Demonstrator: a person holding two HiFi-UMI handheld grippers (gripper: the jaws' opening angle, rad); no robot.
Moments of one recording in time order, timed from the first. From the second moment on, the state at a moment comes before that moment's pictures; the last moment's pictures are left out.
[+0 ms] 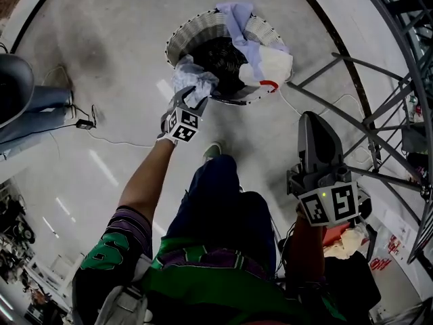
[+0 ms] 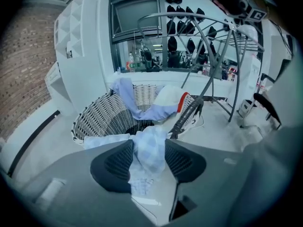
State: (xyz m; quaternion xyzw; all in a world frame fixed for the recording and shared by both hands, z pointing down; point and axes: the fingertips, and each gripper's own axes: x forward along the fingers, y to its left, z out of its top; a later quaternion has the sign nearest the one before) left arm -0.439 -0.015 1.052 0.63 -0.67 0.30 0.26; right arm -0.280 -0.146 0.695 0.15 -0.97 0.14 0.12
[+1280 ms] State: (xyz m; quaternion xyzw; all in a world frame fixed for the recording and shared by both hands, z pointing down) left arm -0.438 0.020 0.766 0.60 -0.73 0.25 0.21; right arm -0.195 -0.118 0.470 0.18 -0.97 0.12 0.08
